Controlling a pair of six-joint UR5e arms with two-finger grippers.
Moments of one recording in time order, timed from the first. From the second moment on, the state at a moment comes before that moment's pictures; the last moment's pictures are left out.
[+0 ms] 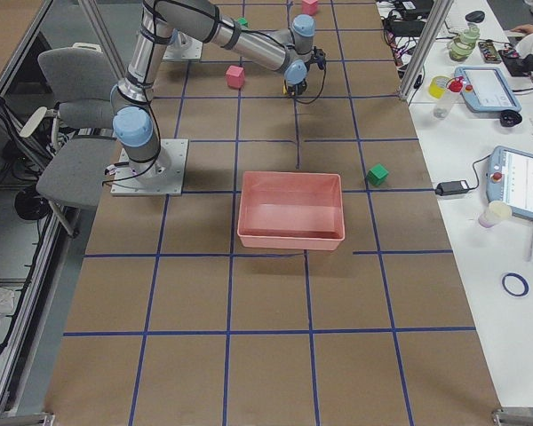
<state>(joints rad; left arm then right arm) -1.58 -1.53 -1.67 -1.28 1.53 0.06 1.93 -0.99 1.65 -2.32 -1.45 0.18</state>
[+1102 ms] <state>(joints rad) -1.65 -1.53 -1.74 -1.20 1.57 -0.11 1.77 -1.22 1.65 -2.11 -1.45 0.09</state>
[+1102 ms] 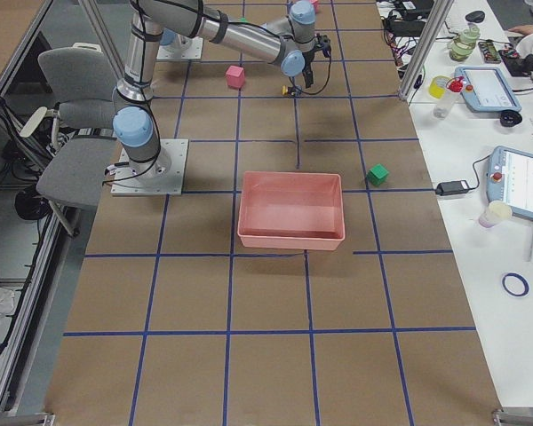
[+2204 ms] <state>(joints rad) -1.93 -1.74 -2.07 -0.37 1.73 -0.37 1.54 -1.48 1.34 -1.47 -1.56 0.00</state>
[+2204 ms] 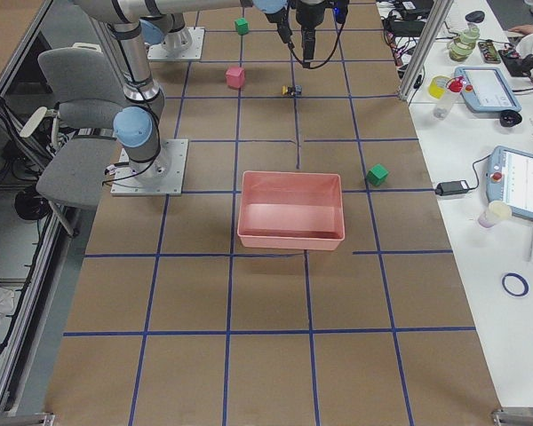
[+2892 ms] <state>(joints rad) -2.07 -2.04 -2.10 0.02 1.89 -0.50 1.53 -1.51 1.32 -1.49 -1.58 0.01</state>
